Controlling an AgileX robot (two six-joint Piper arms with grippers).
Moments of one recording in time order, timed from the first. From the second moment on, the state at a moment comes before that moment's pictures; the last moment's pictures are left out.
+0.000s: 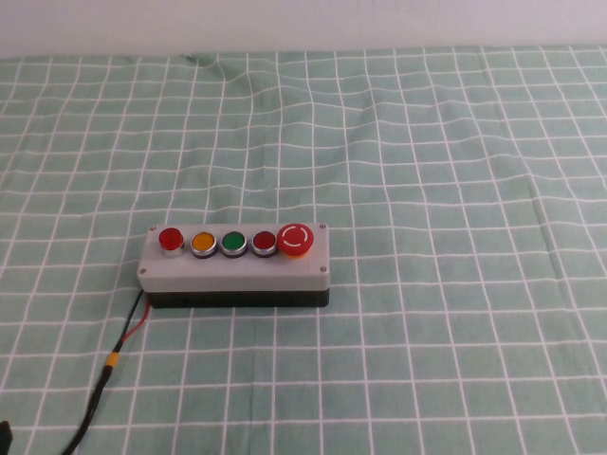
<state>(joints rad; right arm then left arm) 0.85 0.57 -0.98 0.02 0.86 -0.06 -0.12 -0.01 0.03 0.07 0.39 0.03</state>
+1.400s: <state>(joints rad) 0.12 -0.01 0.02 0.21 0.28 -0.11 -0.12 -0.01 0.03 0.07 0.39 0.03</state>
